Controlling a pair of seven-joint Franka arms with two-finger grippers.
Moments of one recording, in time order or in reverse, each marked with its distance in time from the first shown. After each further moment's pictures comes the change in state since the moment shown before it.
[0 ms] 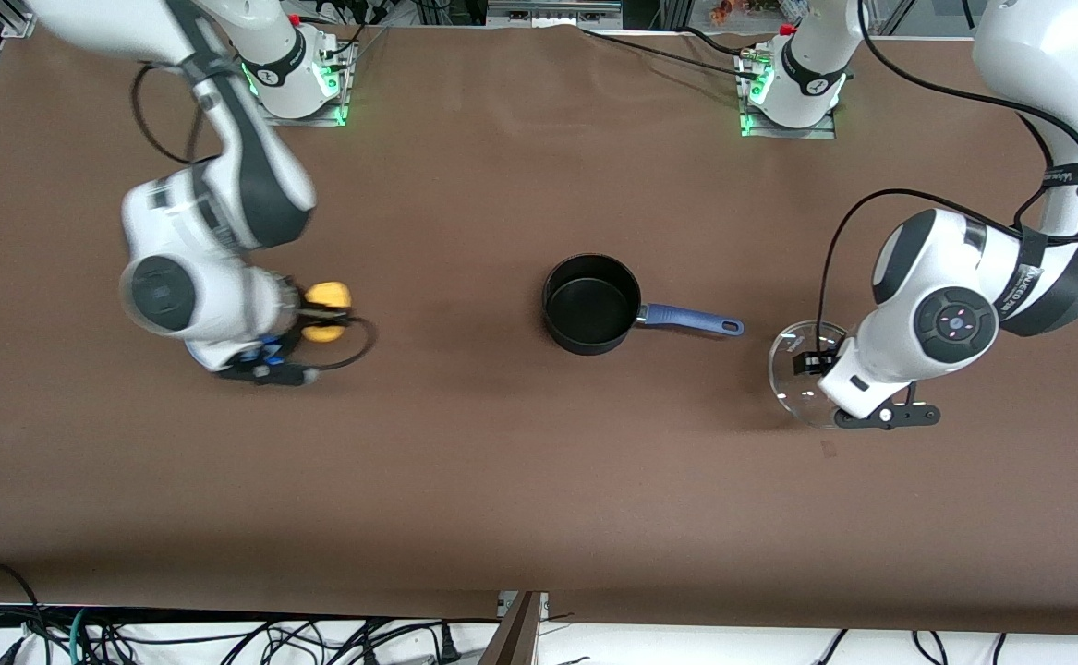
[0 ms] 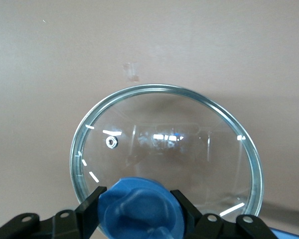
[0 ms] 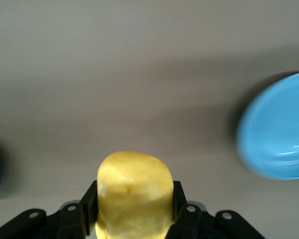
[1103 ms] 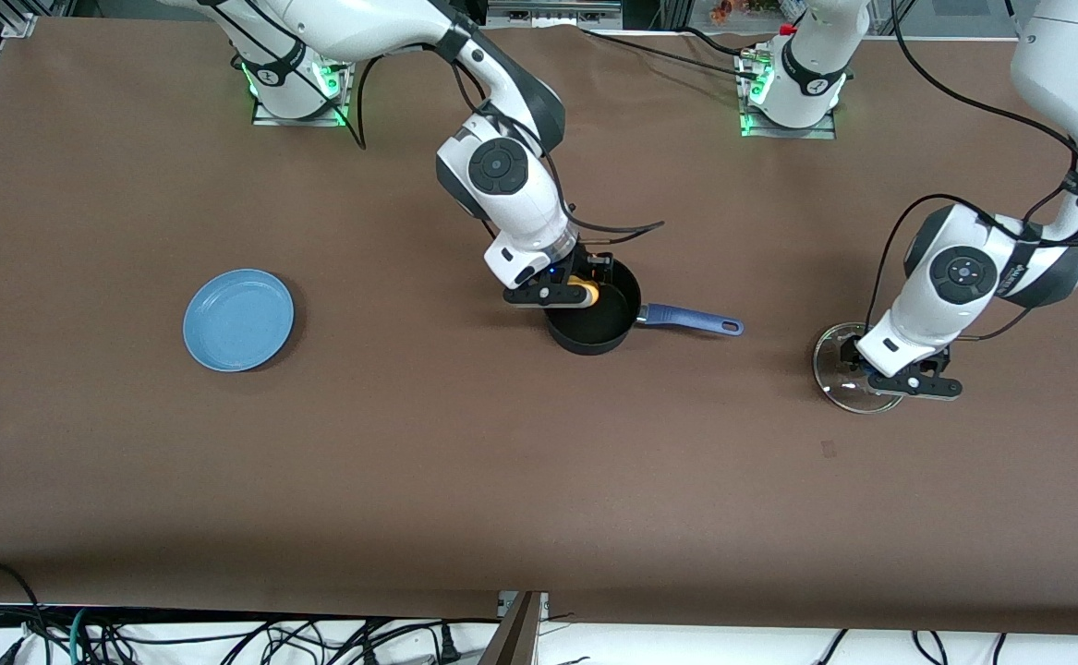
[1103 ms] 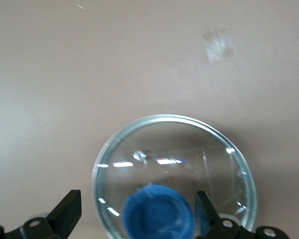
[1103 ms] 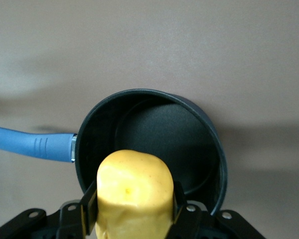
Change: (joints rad) left arm 0.255 -0.027 0.005 -0.358 0.346 0.486 0.037; right arm 0.451 0.227 -0.001 0.041 0.021 0.627 0.347
